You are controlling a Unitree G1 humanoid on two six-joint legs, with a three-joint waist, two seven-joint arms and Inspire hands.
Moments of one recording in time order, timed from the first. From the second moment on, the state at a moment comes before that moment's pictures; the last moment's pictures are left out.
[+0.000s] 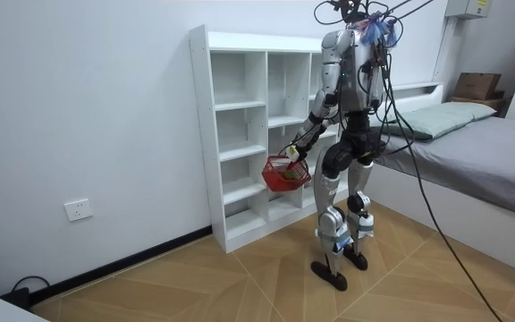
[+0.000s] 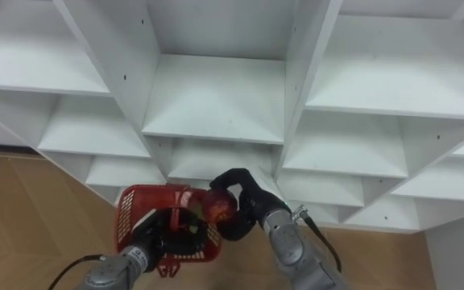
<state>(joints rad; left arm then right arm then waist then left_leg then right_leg) -0.12 0.12 -0.36 0.85 -0.32 -0.07 -0.08 -0.17 -0.19 0.46 0.61 -0.28 -0.08 -0.06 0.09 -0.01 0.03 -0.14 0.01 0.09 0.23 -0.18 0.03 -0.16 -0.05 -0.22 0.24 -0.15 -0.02</state>
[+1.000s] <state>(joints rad) -0.12 0.11 -0.36 0.85 -0.32 -0.07 -0.08 -0.17 -0.18 0.49 0.66 -0.22 -0.09 -0.05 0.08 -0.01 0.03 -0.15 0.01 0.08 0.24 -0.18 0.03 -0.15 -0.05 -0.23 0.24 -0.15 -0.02</state>
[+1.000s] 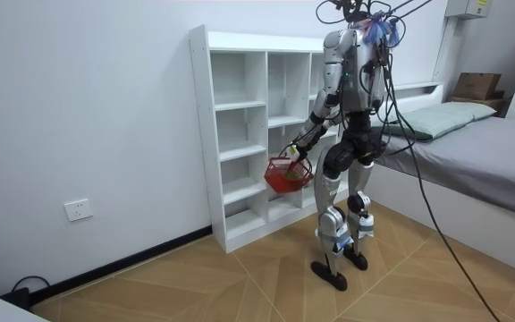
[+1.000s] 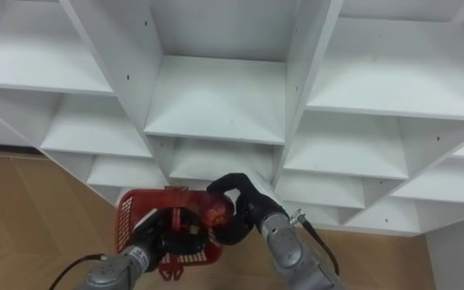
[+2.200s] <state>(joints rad) -0.12 0.12 -0.36 0.81 -0.32 -0.06 -0.08 -0.19 -0.18 0.49 0.70 -0.23 -0.13 -0.06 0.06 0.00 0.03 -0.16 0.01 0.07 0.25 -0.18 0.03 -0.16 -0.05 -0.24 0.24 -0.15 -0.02</state>
